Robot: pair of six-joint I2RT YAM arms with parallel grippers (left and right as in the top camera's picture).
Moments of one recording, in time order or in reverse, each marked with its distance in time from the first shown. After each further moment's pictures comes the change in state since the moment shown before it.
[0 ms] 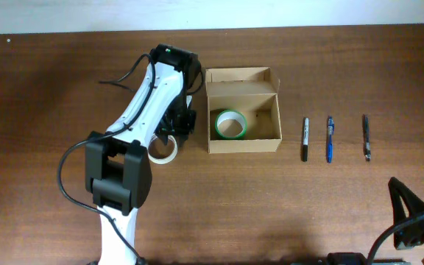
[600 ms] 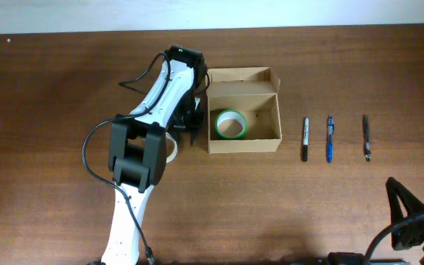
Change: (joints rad) left arm 0.009 0.270 0.203 -0.043 0.100 -0.002; right arm -0.027 0.000 0.000 0.000 -0.041 -0.002
